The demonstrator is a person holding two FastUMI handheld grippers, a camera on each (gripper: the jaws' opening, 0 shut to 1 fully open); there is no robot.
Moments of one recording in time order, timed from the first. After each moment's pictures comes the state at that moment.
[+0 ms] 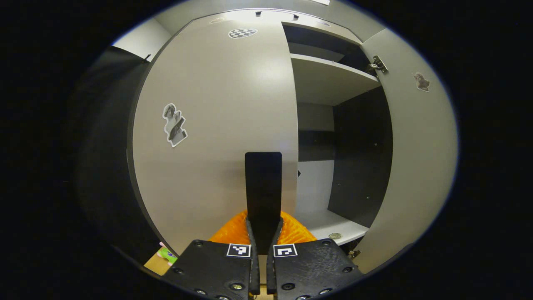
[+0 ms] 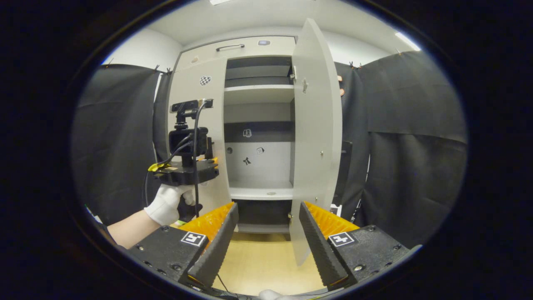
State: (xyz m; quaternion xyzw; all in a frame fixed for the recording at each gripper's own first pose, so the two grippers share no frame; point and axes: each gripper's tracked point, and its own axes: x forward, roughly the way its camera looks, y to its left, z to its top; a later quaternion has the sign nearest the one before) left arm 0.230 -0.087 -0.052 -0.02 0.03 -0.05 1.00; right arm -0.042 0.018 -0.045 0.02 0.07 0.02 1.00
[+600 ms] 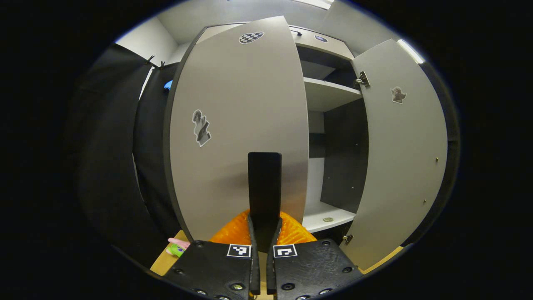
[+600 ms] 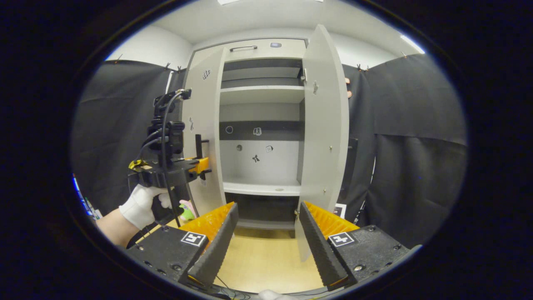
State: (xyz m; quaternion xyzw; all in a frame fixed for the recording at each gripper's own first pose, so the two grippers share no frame) left arm 0.143 -0.041 -0.052 -0.02 0.04 -0.08 1.00; right arm -0.054 0.024 -0.051 0.01 0.07 0.05 1.00
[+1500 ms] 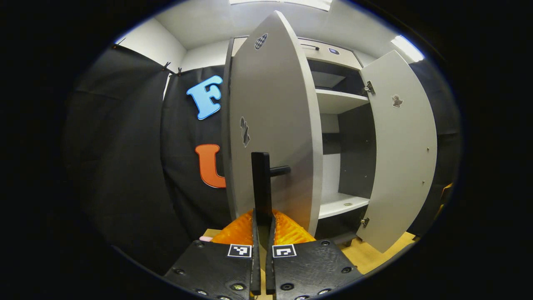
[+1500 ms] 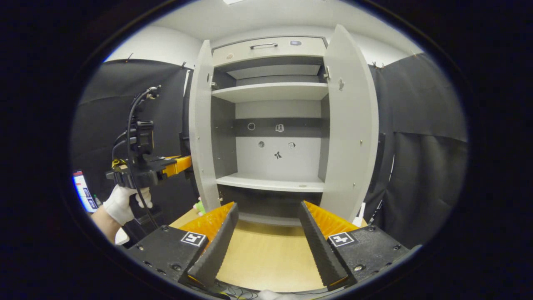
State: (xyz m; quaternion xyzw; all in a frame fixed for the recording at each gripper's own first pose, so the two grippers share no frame) left arm 0.071 0.062 -0.055 0.00 0.03 -0.04 1.00; right arm -0.069 0.075 -0.066 0.01 0.08 0.12 0.99
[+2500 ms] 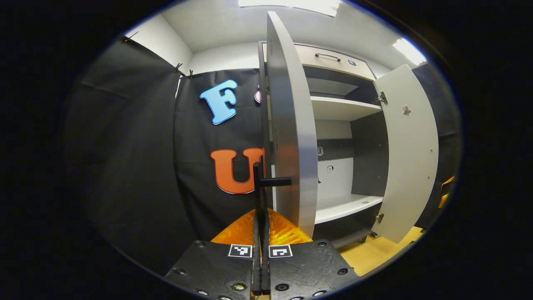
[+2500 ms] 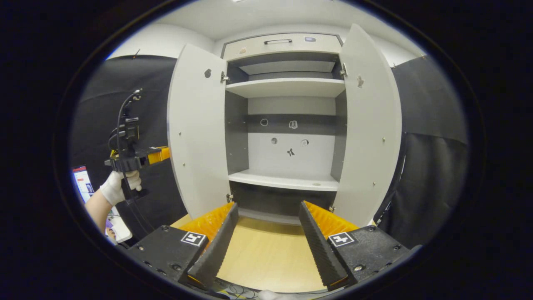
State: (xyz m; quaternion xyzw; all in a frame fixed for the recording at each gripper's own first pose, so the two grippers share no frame) left arm 0.072 0.161 -0.050 0.00 0.01 -0.04 1.00; right arm -0.061 0.102 -0.073 -0.01 0.09 0.15 0.98
